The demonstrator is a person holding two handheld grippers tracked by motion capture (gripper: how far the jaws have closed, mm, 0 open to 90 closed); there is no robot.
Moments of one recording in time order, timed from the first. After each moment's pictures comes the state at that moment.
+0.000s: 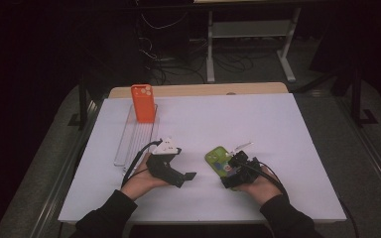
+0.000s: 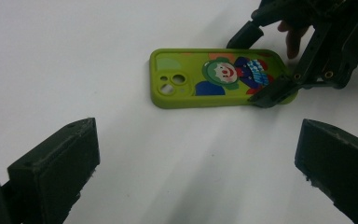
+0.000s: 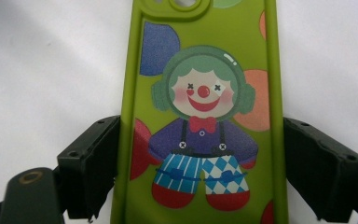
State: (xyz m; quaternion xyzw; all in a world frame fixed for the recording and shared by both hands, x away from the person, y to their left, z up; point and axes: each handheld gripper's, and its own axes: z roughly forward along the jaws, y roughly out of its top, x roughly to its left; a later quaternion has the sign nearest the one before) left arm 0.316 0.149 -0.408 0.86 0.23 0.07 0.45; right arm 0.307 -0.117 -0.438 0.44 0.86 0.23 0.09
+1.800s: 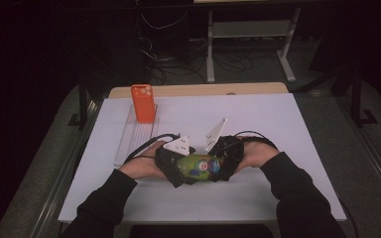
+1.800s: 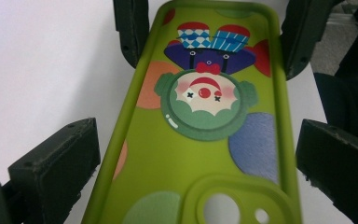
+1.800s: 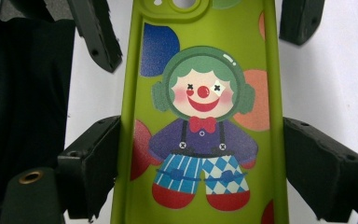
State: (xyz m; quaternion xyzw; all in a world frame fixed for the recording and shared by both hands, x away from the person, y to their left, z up) left arm 0.334 0.124 -0.391 0.92 0.04 0.00 0.40; right arm 0.344 -0.074 -0.365 0.03 0.96 0.28 -0.01
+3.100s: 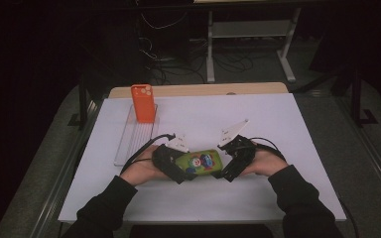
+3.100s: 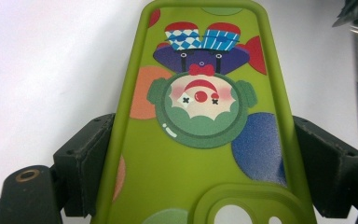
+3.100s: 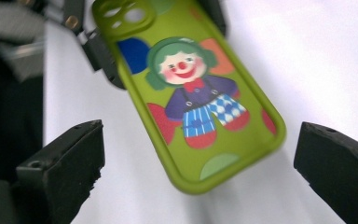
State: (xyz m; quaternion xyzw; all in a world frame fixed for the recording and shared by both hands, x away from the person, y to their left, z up) left arm 0.334 0.132 -0.393 0.91 0.16 0.04 0.37; right arm 0.334 -0.110 -0.373 0.16 0.91 0.37 0.05
